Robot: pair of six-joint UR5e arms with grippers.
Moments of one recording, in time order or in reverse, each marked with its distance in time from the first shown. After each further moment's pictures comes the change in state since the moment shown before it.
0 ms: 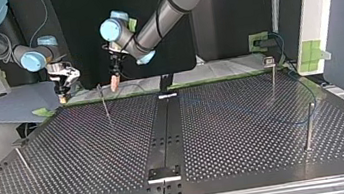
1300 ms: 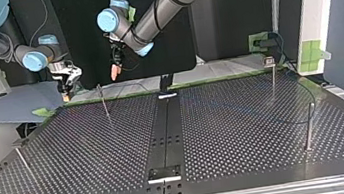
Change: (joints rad) left arm -0.036 0.049 -0.104 -0.073 -0.038 0.027; right arm 0.006 0.007 0.000 0.020 -0.028 0.008
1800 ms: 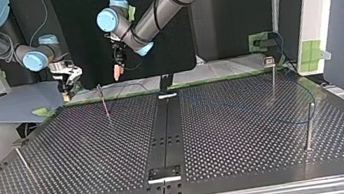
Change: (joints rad) left arm -0.002 0.000 0.000 -0.004 -0.045 -0.008; right arm 0.001 0.003 0.000 0.000 0.000 0.000
